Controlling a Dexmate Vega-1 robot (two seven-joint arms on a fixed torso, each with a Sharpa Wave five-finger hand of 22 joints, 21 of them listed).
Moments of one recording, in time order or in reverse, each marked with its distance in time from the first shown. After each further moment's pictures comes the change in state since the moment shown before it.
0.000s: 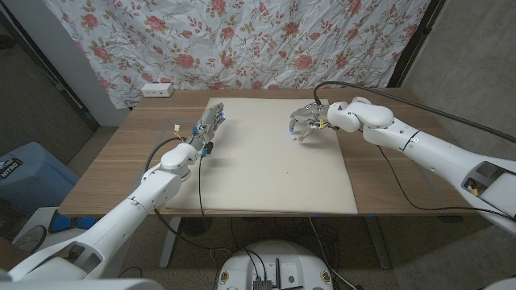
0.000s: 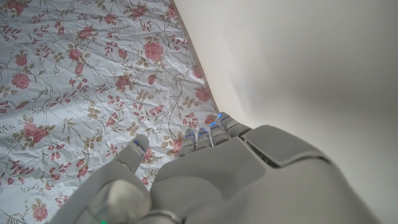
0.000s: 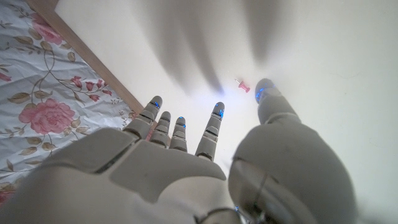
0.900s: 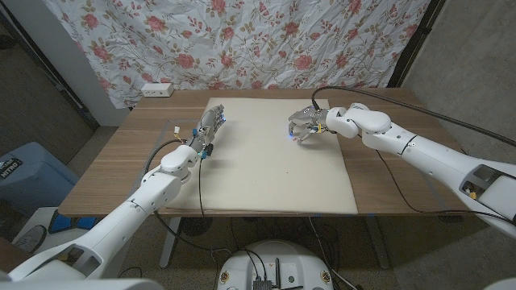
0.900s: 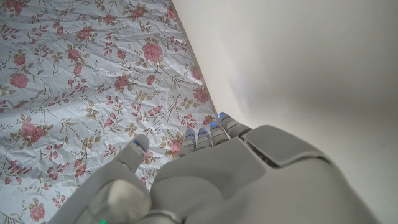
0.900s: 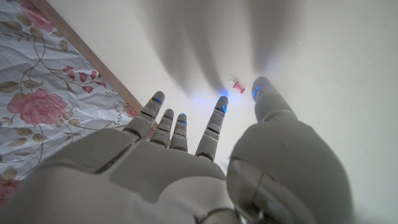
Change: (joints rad) left arm 0.014 0.002 -0.002 -0.009 -0.006 0.001 0.004; left_hand 0.000 0.000 0.007 -0.002 0.000 0.000 0.000 0.000 0.000 0.000 0.000 -0.005 0.000 0.000 0.000 -0.001 0.000 0.000 0.000 -0.008 0.000; right arm -0.013 0.008 -0.018 0.029 -0.037 0.024 -0.082; right_hand 0.049 0.001 -0.007 -0.001 -0.010 0.095 0.001 0.063 0.021 0.044 -0.019 0.000 0.005 0.043 -0.029 0.017 0.009 0.075 -0.010 0.016 0.000
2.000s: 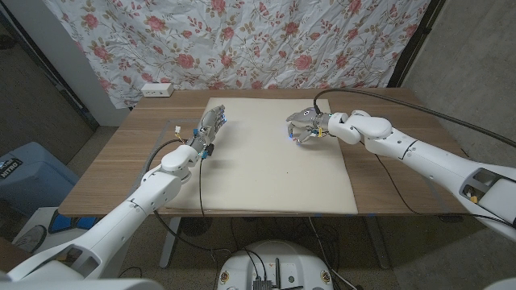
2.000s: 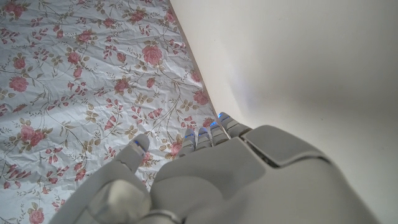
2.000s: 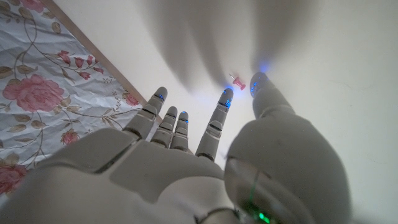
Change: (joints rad) left arm 0.004 0.009 0.003 -0.024 0.000 0.022 0.006; left_hand 0.000 0.000 0.008 0.000 0.000 0.000 0.000 0.000 0.000 0.000 0.000 0.000 0.000 0.000 0.000 0.000 0.000 0.005 0.005 0.000 0.000; right arm -0.015 -0.001 -0.009 0.058 -0.023 0.041 -0.162; right_hand 0.047 0.015 -0.017 -0.003 -0.007 0.134 -0.001 0.088 0.027 0.049 -0.038 0.000 0.000 0.039 -0.039 0.015 0.009 0.064 -0.014 0.000 0.000
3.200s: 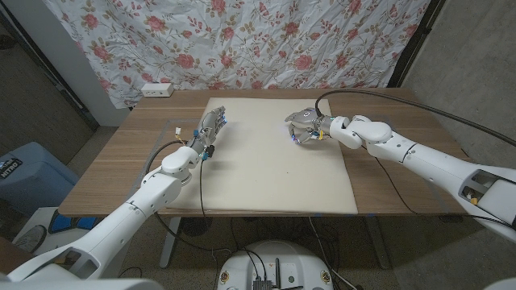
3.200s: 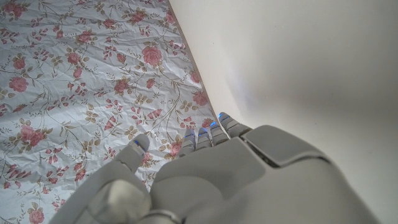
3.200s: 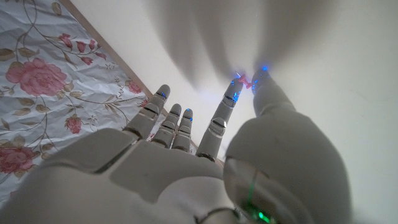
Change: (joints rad) left arm 0.014 0.001 -0.002 -0.016 -0.001 0.002 0.010; left_hand 0.000 0.000 0.004 -0.004 0.000 0.000 0.000 0.000 0.000 0.000 0.000 0.000 0.000 0.000 0.000 0.000 0.000 0.000 0.000 0.000 0.000; right arm 0.002 0.005 -0.024 0.057 -0.042 0.016 -0.145; right_hand 0.048 0.006 -0.027 0.008 0.000 0.190 -0.001 0.123 0.044 0.066 -0.052 0.000 0.000 0.048 -0.037 0.024 0.017 0.050 -0.028 0.000 0.005
